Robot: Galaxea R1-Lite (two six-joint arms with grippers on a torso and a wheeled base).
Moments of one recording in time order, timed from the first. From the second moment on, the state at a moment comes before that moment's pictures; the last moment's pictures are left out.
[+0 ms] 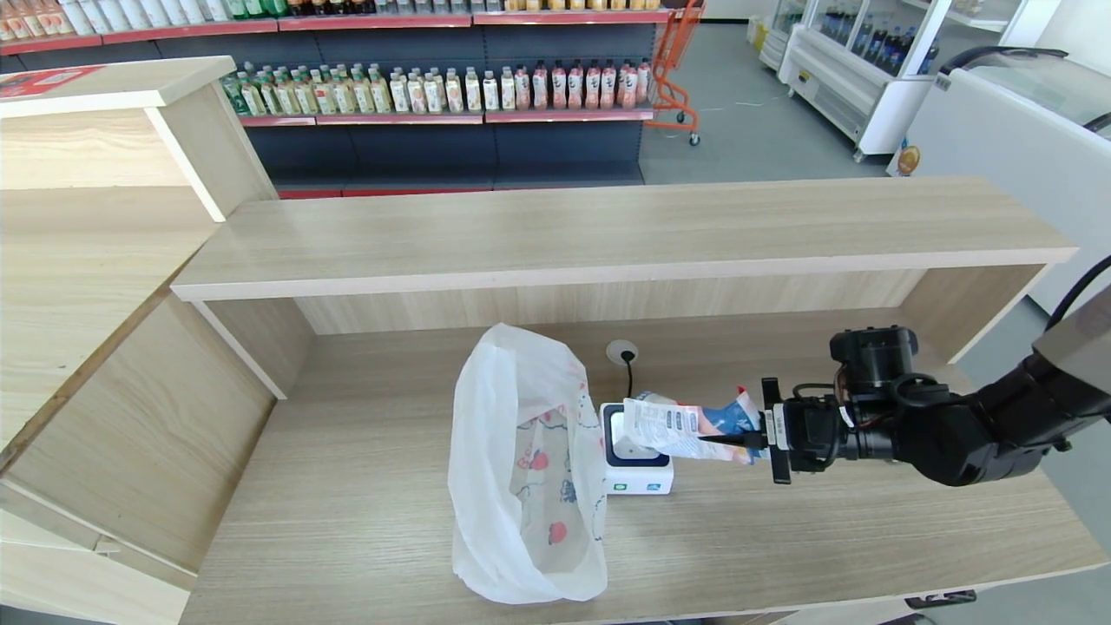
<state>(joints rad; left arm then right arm) 0.00 0.00 0.00 0.00 0.01 0.00 0.15 2.07 -0.87 -0.61 0.94 -1.40</state>
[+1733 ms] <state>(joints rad) 0.00 0.00 0.00 0.00 0.01 0.00 0.20 1.74 -0.71 -0.61 0.45 -0.08</state>
